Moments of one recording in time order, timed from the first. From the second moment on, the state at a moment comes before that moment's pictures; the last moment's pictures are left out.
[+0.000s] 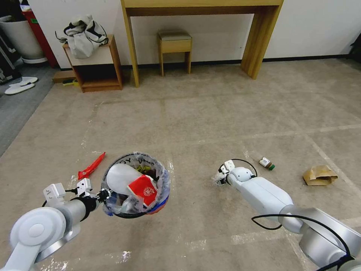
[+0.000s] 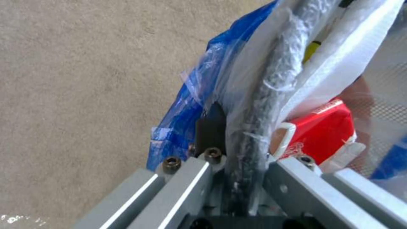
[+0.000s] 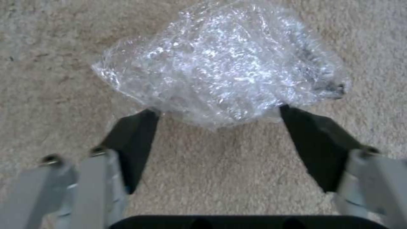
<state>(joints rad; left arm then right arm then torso) 1.44 -1.02 -0.73 -2.21 -1.61 0.72 -0.73 -0.36 1.18 -0.47 0.71 0.74 -0.54 0.07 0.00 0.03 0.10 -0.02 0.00</state>
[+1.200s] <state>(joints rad) 1.34 -0.96 -0.58 -2.18 -1.62 0.72 -0.70 -0.47 0.76 -0.27 1.43 1.03 -0.42 0.24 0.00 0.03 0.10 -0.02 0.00</state>
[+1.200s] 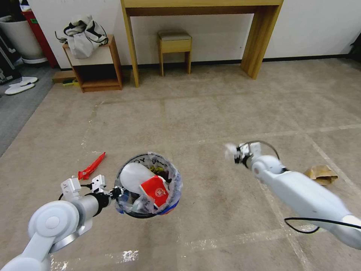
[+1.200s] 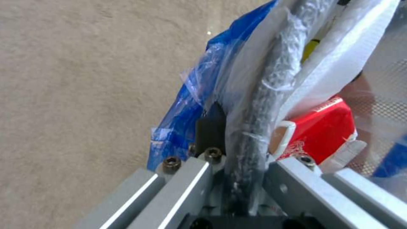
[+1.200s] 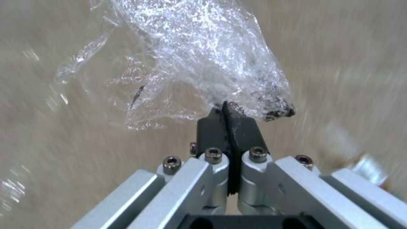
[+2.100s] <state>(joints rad) 1.10 -0.94 -0.20 -2.13 -1.62 0.74 -0.77 -1.01 0.54 0.24 2.38 1.16 -0.24 0.15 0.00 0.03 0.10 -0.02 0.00</state>
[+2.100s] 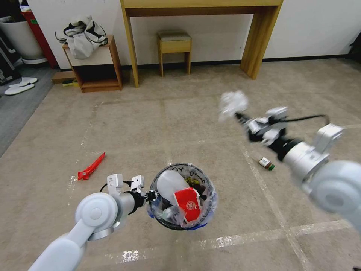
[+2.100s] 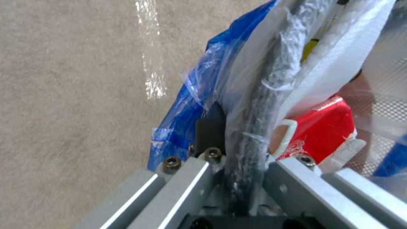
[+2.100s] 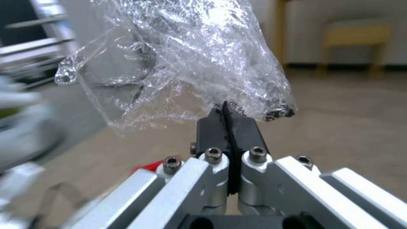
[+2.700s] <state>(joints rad) 1.17 -0.95 -0.24 -2.24 -1.76 0.74 -0.98 -1.03 0.62 -0.12 2.30 0.91 -0.21 0.10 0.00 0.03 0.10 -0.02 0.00</state>
